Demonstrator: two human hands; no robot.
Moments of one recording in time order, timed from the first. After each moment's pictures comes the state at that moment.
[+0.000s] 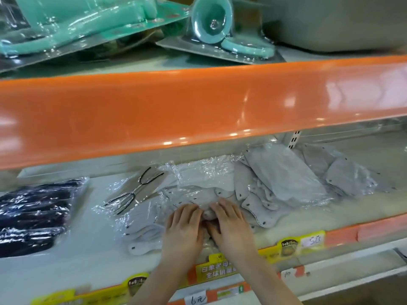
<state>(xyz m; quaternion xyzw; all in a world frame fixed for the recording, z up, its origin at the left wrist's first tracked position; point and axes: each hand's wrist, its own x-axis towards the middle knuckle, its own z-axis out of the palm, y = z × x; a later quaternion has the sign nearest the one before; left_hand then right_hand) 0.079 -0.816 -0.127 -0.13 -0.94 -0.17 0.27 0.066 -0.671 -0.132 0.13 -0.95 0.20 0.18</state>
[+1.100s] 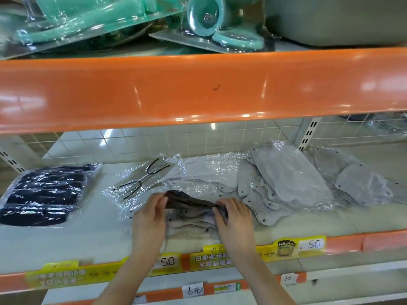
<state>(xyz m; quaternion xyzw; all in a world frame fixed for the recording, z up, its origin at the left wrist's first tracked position) 0.104 -0.846 -0.084 0.11 -0.85 -0.44 0.26 0.073 -0.663 -0.122 0.12 -0.90 0.35 0.24</state>
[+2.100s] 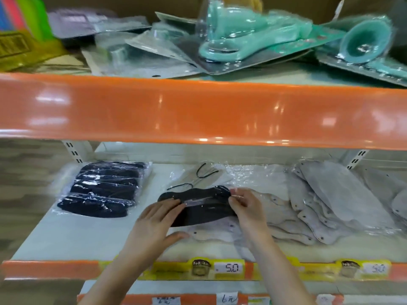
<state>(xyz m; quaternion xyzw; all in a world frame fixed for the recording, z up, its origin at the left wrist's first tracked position) 0.135 -1.007 -0.094 -0.15 -0.96 -0.10 0.23 0.068 -0.784 -0.057 -0.04 -0.72 0.69 -0.04</state>
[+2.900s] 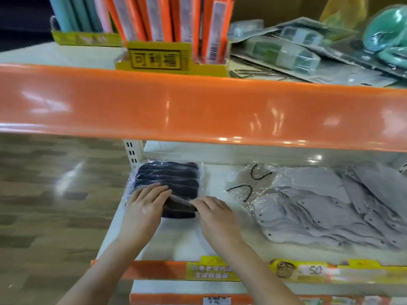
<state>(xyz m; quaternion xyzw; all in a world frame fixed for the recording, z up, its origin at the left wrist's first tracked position) 0.143 -1.201 -0.098 -0.07 -0.94 -0.05 0.33 0.106 -1.000 -0.100 0.34 -0.90 0.19 0.18</state>
